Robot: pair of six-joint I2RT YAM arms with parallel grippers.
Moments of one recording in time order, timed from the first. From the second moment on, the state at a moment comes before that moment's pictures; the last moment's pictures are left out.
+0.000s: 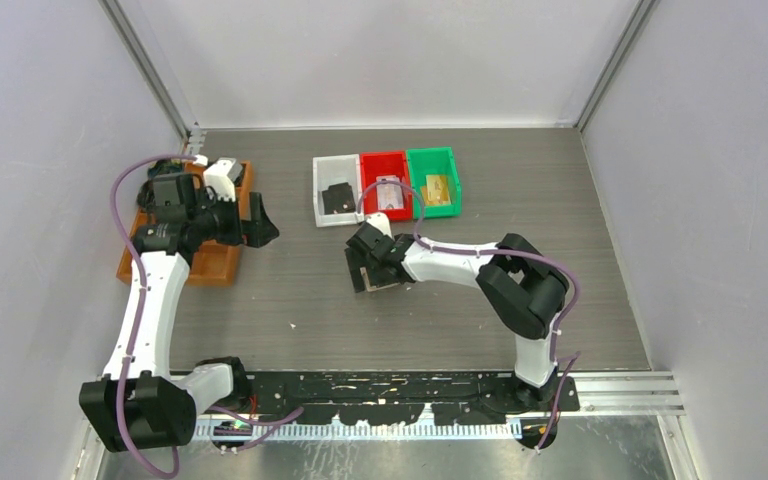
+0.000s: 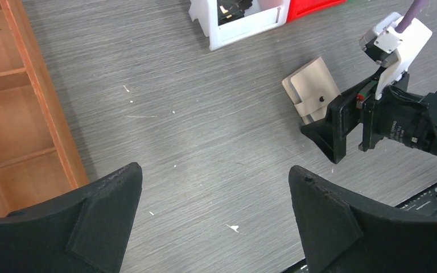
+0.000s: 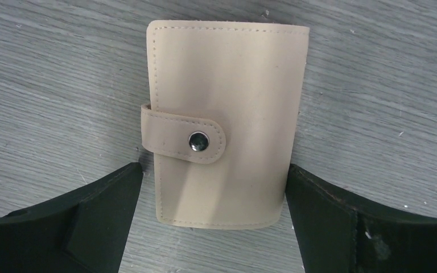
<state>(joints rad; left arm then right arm) 0.09 1.10 1.06 -0.71 0.51 0.09 0.92 1.88 1.19 -0.39 0.28 0.55</state>
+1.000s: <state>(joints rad) 0.09 1.13 1.07 -0.89 0.60 0.02 1.05 1.62 1.02 -0.24 0.31 0.61</state>
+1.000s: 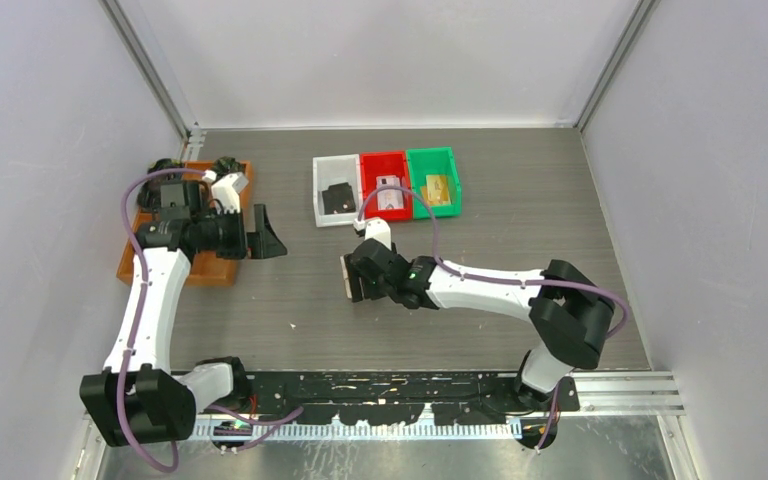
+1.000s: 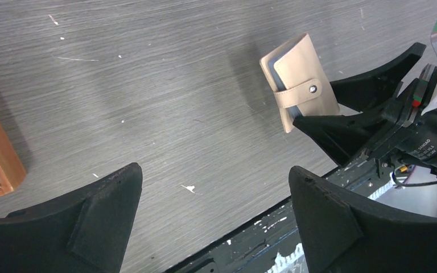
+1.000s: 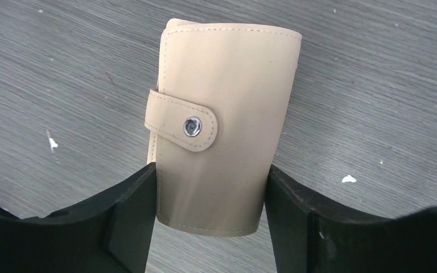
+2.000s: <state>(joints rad) 0.02 1.09 0.96 -0.70 0.83 -0.45 1.16 1.50 1.18 -0.17 0.32 0.59</state>
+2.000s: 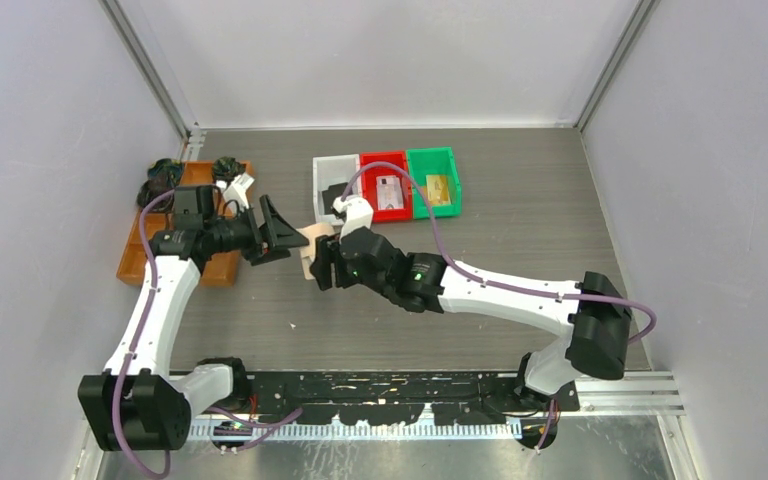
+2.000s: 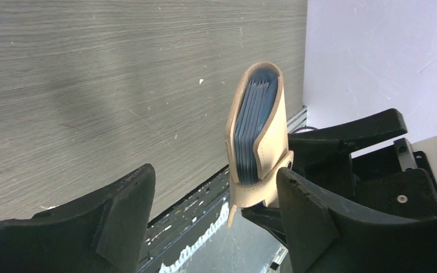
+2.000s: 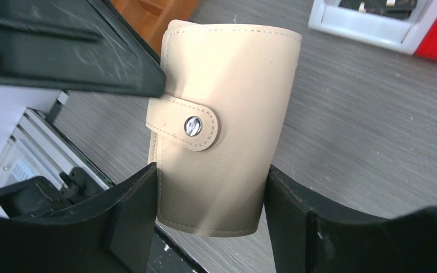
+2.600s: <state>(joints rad) -0.02 1.06 0.96 -0.66 0.86 -0.53 1.17 1.59 1.29 -0.18 0.30 0.58</state>
